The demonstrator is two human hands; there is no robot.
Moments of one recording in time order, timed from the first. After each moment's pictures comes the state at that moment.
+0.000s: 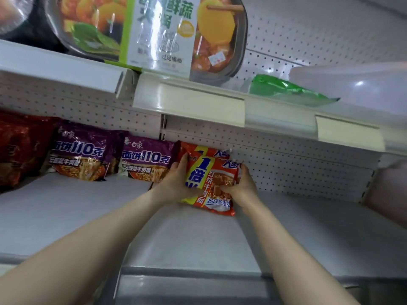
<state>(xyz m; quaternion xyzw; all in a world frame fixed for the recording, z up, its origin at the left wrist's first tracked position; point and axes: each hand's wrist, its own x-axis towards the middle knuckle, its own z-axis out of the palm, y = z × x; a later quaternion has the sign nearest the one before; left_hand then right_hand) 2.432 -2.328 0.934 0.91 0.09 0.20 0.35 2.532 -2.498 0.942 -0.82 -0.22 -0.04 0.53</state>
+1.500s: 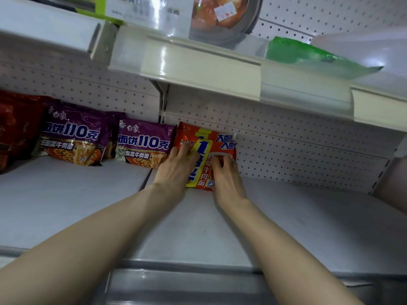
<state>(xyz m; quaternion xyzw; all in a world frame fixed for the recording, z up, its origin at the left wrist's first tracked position) 2.455 -2.327 0.910 0.95 0.14 0.29 -0.01 2.538 -2.460 0.905 -0.88 -0.37 -0.28 0.09</state>
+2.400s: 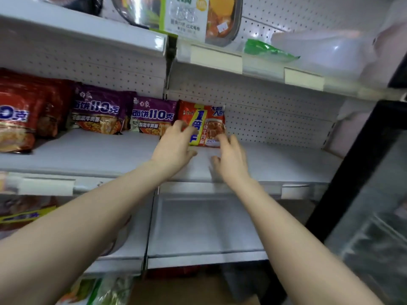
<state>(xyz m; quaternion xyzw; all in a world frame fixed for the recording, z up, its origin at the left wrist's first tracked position) 2.294 -2.369 0.923 0.92 0.02 0.38 0.13 2.363 -2.526 0.914 -0.88 -0.31 -0.29 0.21</state>
